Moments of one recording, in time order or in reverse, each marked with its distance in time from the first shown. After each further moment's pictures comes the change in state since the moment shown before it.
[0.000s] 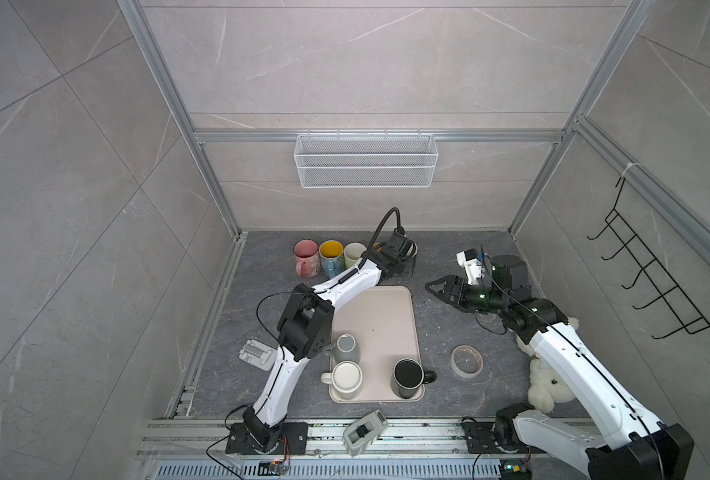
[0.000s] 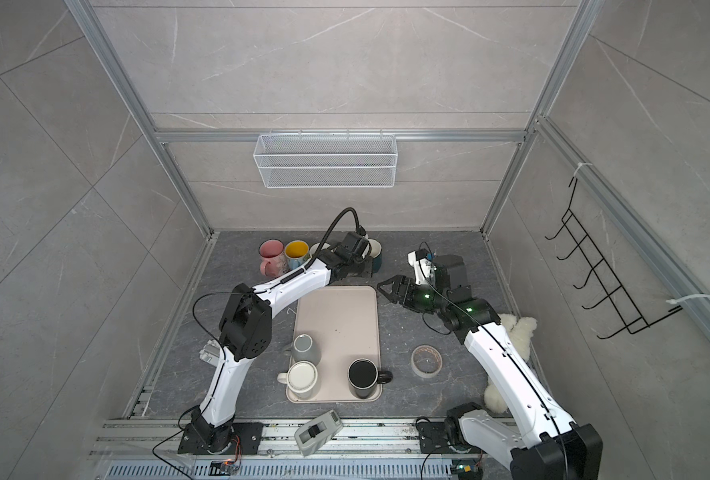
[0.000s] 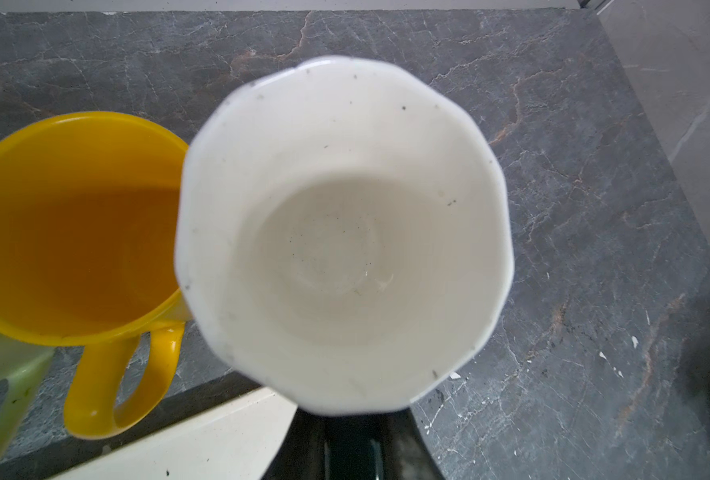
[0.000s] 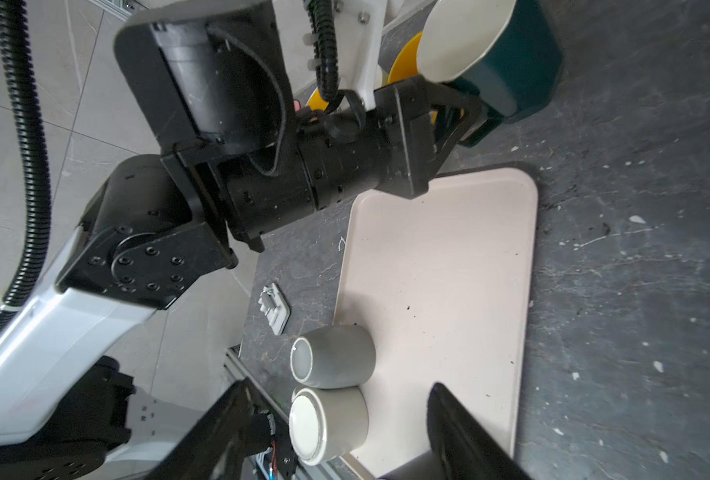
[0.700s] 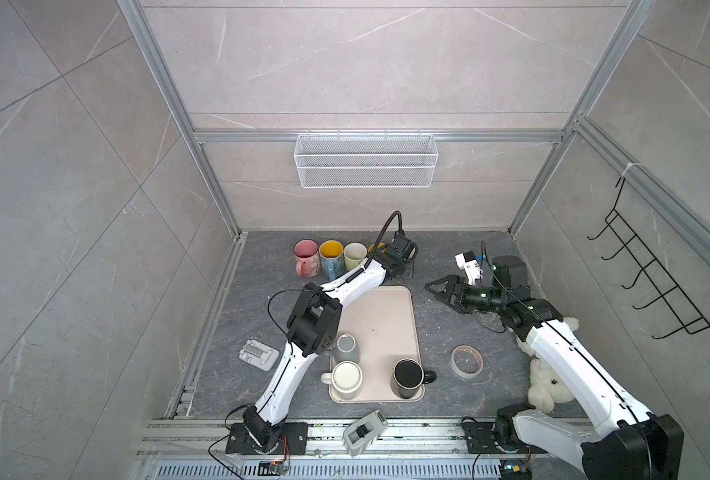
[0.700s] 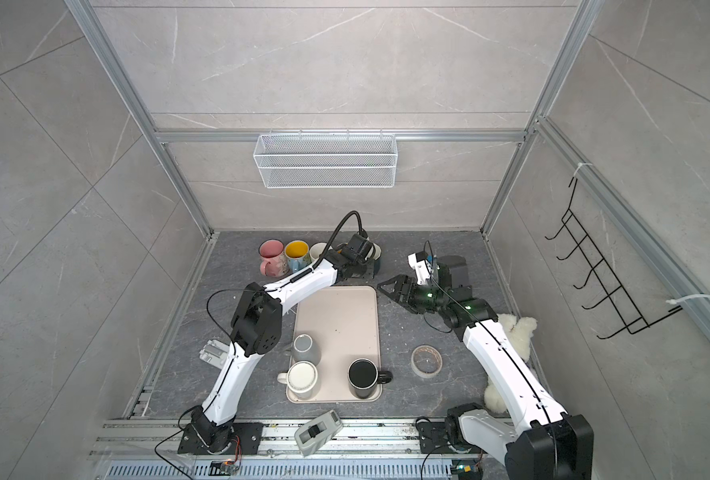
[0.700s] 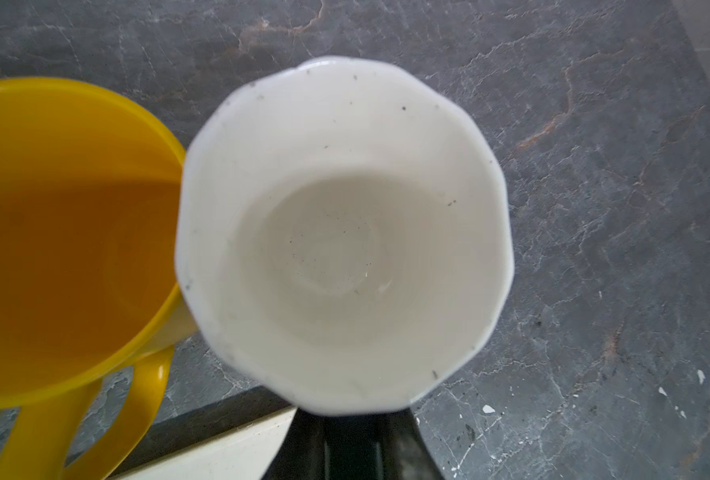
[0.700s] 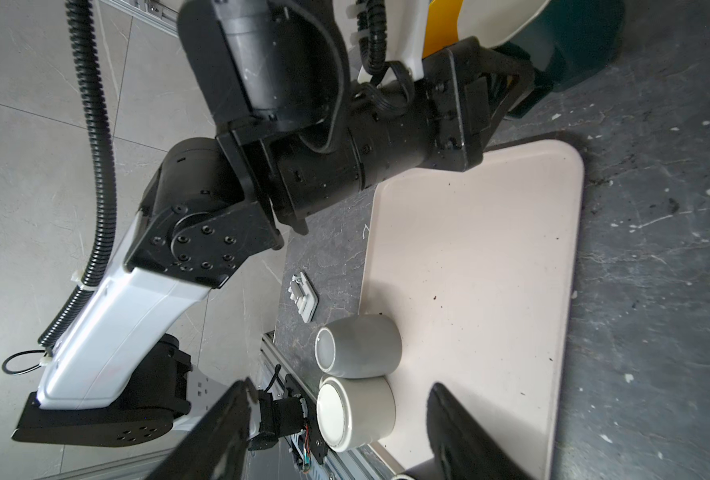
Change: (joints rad) left arm 0.001 0.100 0.076 -0.031 -0.031 -0.018; right arm -0.048 0.026 -0.049 0.068 -0.122 0.046
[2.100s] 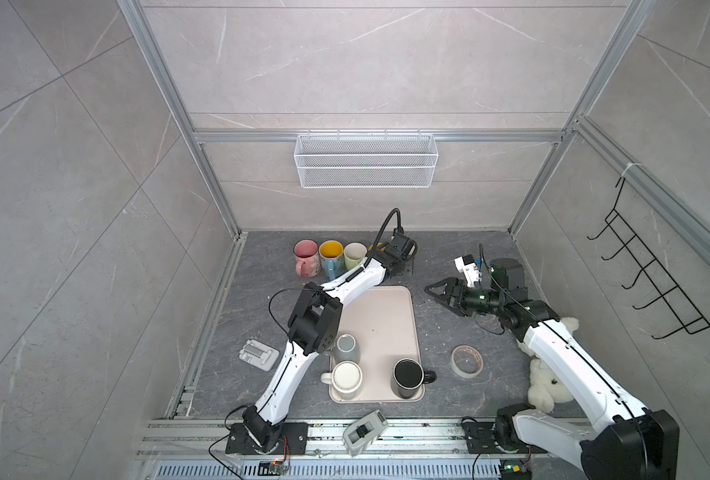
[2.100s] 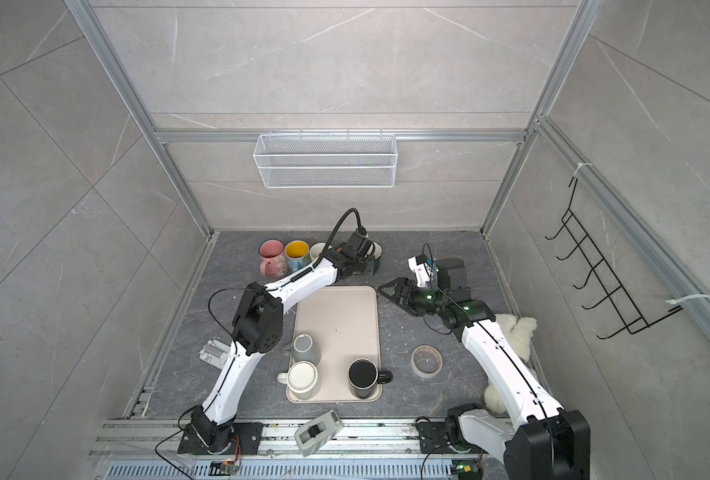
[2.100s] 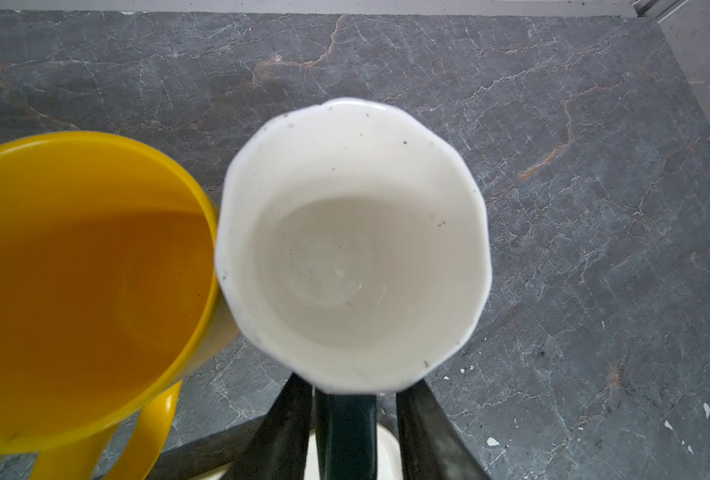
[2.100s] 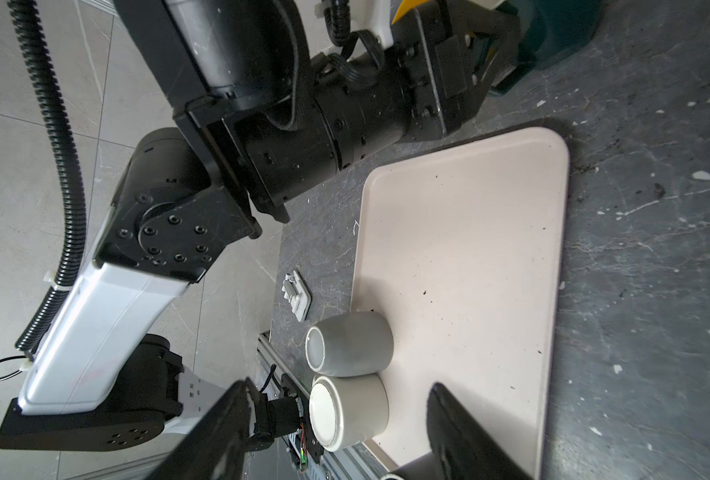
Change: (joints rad) left arm 0.016 0.007 0.026 0.023 -0.022 -0.008; right arm -0.008 0.013 -0.026 0.015 -0.001 0.004
